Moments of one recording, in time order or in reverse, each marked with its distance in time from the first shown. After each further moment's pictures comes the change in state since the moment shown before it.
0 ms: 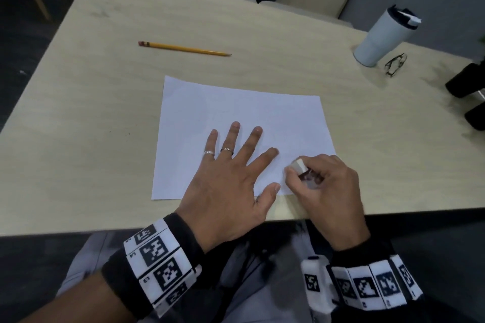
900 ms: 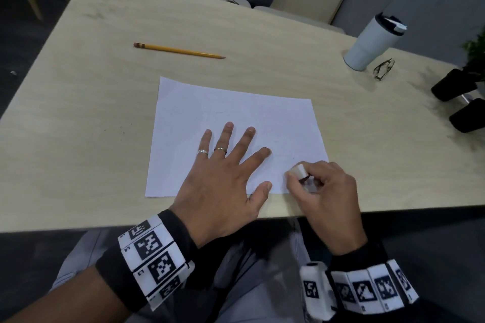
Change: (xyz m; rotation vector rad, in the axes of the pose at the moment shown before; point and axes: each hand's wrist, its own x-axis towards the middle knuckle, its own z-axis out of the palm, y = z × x) left_hand 0.000 0.000 0.000 -0.002 0.006 -0.004; right_hand -0.011 0.010 -0.011 0.046 0.000 0.068
